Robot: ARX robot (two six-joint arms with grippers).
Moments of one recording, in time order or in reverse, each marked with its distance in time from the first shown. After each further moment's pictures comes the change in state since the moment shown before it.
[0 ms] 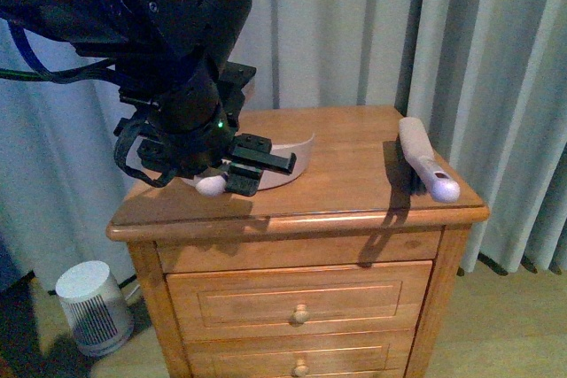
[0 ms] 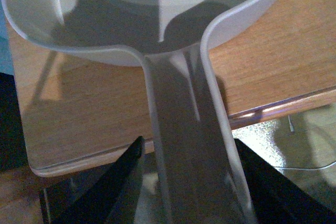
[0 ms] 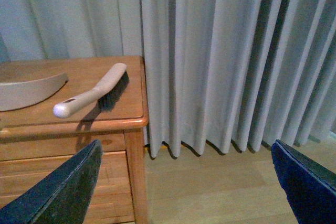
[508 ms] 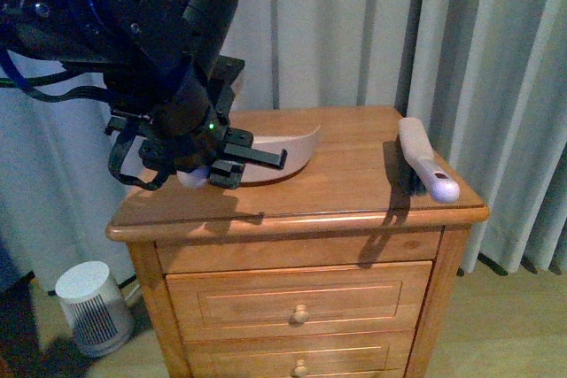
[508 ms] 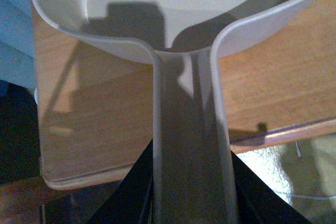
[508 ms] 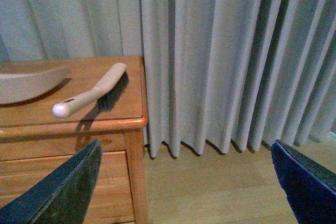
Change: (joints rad) left arm 0.021 -0.049 -0.098 0.184 -0.037 0.003; right arm 0.000 0.000 0.000 0.000 0.000 0.000
